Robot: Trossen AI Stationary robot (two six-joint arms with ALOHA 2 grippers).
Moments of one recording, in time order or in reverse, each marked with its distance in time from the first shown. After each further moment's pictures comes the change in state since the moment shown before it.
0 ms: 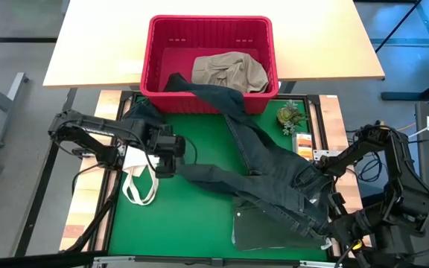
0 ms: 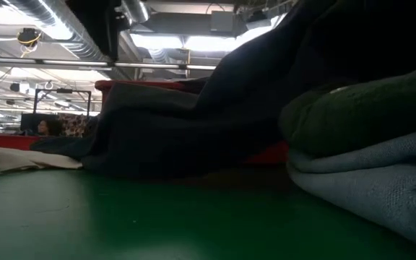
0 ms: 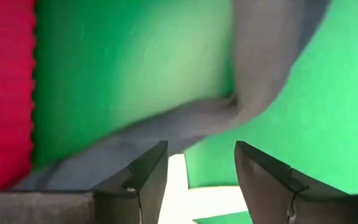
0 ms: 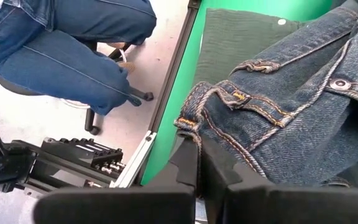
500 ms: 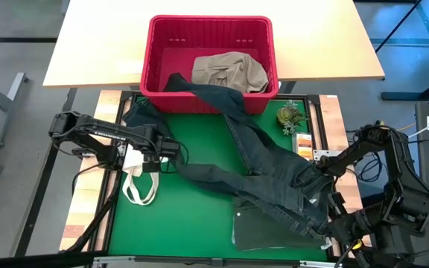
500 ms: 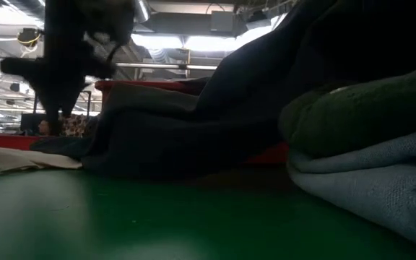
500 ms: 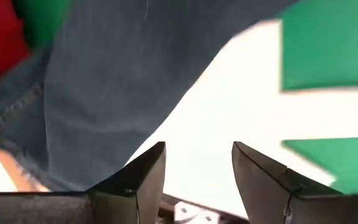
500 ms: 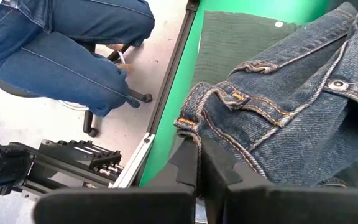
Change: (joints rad) left arm 0.108 0.000 -0.387 -0.060 -0.135 0.061; right arm 0.000 0.000 0.000 -0.001 0.010 0.000
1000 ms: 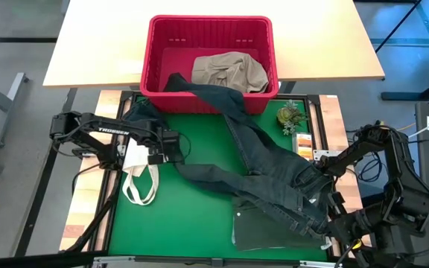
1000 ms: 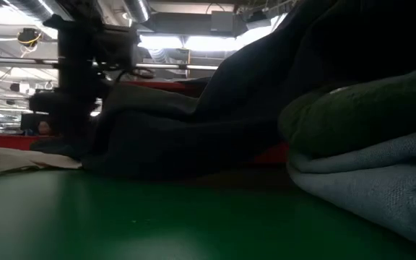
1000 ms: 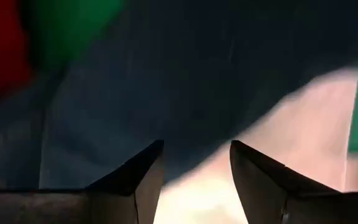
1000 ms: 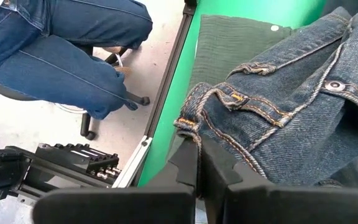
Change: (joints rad) left arm 0.186 0.004 -0.139 0.292 -0.037 0.150; right arm 0.000 0.000 0.000 -0.001 0.018 0.000
